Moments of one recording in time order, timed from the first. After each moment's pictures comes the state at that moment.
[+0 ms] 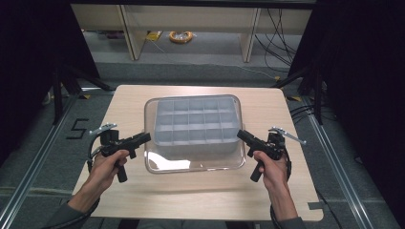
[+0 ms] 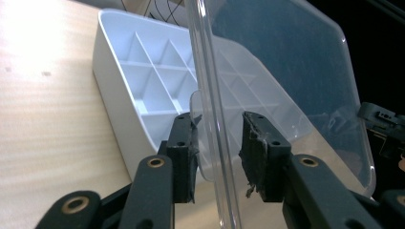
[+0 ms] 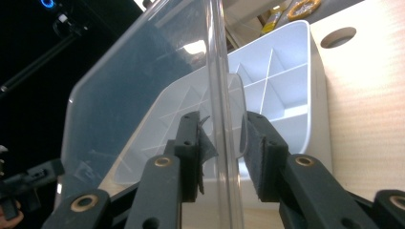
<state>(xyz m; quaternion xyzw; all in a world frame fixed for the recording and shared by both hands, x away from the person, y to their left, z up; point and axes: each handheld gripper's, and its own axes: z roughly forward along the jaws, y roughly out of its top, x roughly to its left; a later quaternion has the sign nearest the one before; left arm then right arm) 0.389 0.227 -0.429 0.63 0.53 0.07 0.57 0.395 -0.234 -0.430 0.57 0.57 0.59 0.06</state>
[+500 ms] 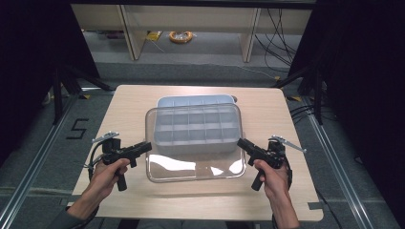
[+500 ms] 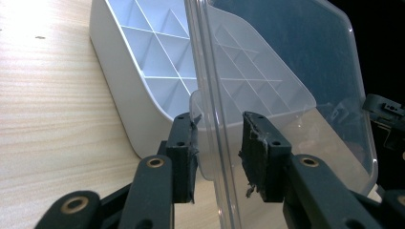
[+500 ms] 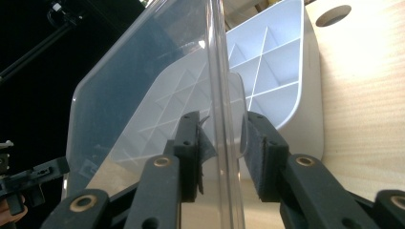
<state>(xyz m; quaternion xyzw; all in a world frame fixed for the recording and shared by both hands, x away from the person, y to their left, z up) 0.376 0.228 -0.447 0.64 0.53 0.05 0.55 0.377 -0.236 -0.445 0.57 0.57 0.58 0.05</state>
